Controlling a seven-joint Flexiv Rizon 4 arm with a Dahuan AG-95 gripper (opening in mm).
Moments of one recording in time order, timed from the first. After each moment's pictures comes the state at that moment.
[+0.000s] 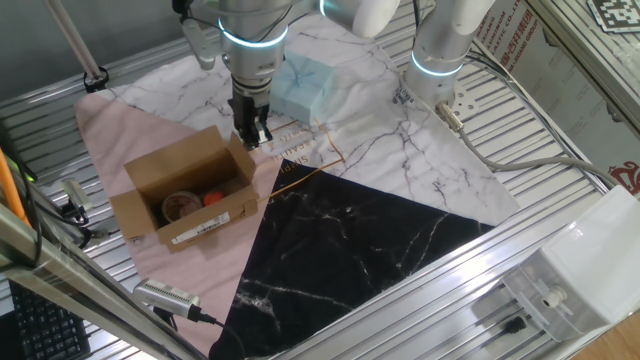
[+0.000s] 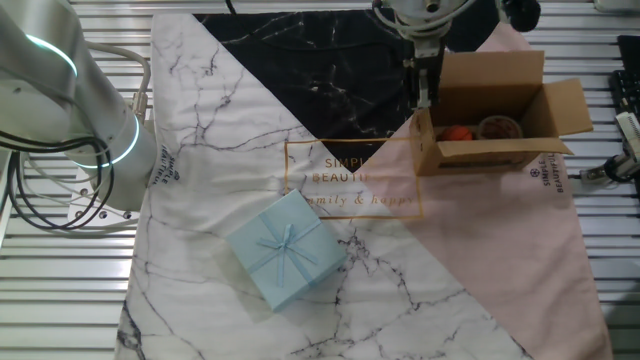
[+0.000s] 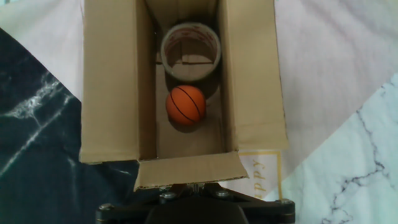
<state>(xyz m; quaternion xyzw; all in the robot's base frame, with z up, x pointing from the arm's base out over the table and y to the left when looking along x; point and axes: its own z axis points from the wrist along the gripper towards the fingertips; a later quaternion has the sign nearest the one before) 0.516 0.045 0.189 -0.01 1.00 -0.01 0.08</state>
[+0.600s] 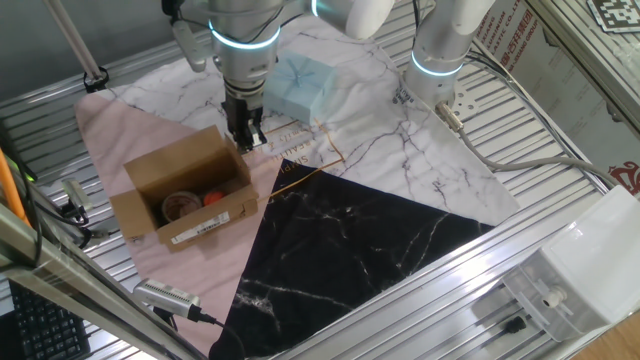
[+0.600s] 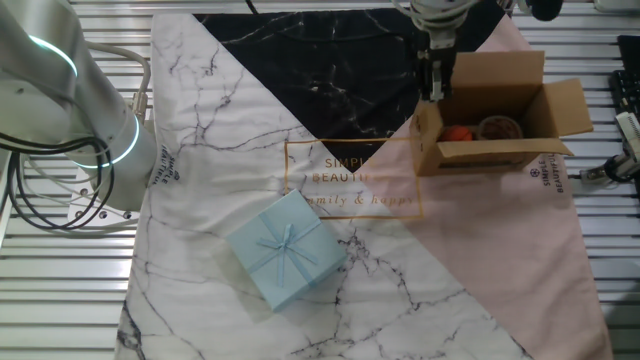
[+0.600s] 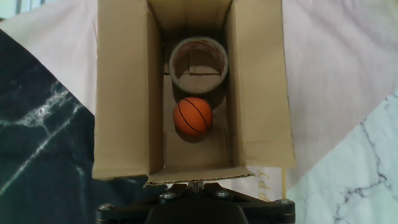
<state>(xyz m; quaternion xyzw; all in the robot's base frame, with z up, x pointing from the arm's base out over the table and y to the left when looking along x) 0.525 0.050 0.195 -0.01 1.00 0.00 0.08</state>
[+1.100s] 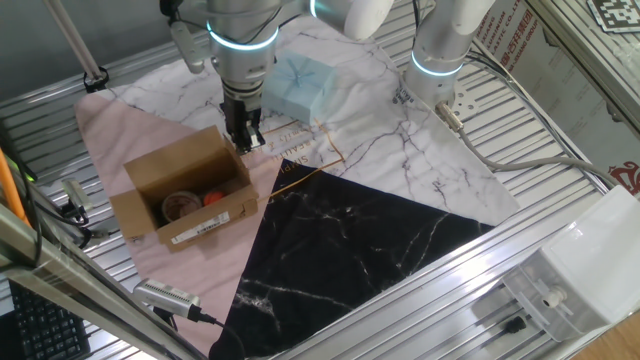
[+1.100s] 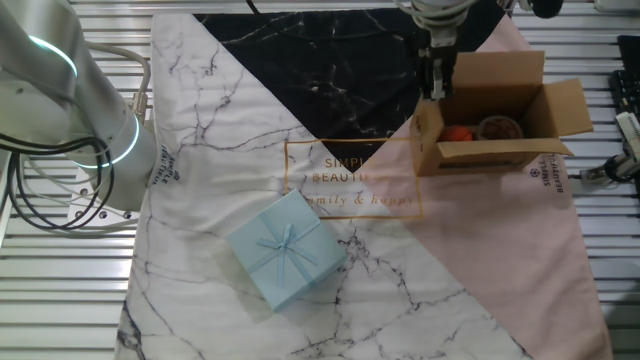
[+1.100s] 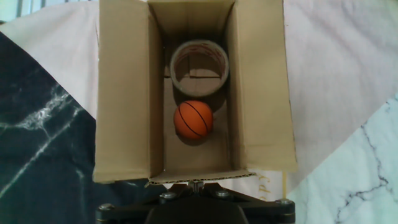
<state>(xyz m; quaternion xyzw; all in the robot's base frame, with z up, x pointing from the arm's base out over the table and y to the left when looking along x) 0.533 0.050 0.192 -0.01 1.00 0.00 0.07</state>
